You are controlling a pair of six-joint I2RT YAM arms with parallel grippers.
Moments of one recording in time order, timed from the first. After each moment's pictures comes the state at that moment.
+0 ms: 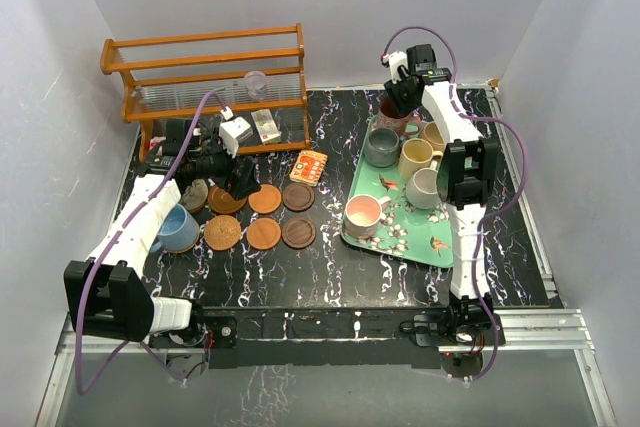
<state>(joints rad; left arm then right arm) -0.13 1.30 1.08 -0.60 0.63 0.44 0.10 2.43 2.34 -0.80 -0.11 -0.40</state>
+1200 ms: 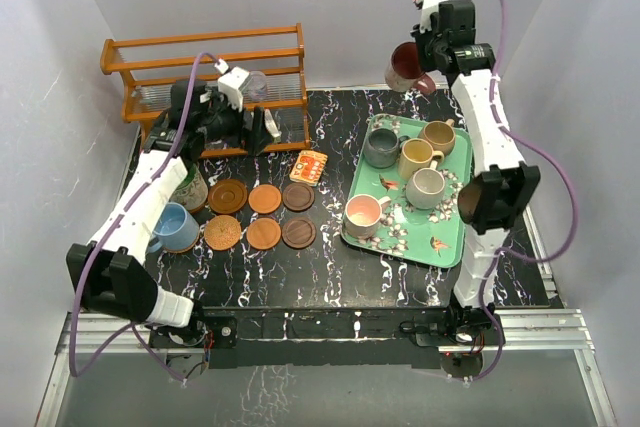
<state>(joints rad) -0.20 1.40 1.31 -0.48 0.49 0.14 0.11 2.10 2.34 -0.77 -0.04 -0.27</state>
